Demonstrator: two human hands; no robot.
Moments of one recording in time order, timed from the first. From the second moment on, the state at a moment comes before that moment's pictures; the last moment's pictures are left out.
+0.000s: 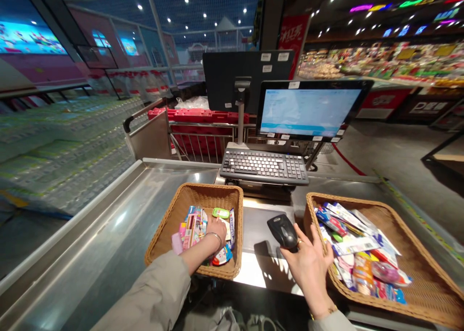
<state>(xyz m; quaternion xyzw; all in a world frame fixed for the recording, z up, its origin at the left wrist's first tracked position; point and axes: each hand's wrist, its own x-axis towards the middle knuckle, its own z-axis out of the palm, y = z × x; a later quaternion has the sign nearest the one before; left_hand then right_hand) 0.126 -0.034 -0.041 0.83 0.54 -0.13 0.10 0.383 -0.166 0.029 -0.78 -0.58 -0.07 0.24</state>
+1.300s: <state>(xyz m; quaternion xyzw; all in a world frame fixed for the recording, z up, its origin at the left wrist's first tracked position) 0.085 -0.003 0.026 0.80 0.60 -0.01 0.00 0.392 -0.166 0.037 -0.77 -0.56 -0.10 0.28</state>
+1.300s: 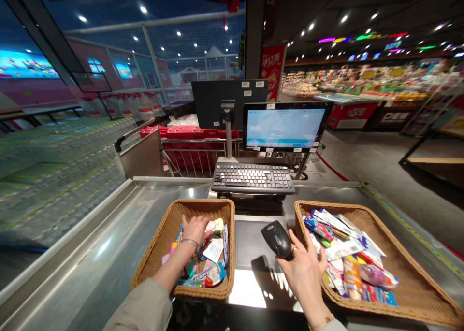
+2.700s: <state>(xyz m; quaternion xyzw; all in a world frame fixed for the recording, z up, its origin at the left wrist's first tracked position) 0.197 -0.034 0.098 0.83 0.44 0.31 -0.13 0.395 -0.176 0.056 -0.76 -0.55 -0.12 0.31</state>
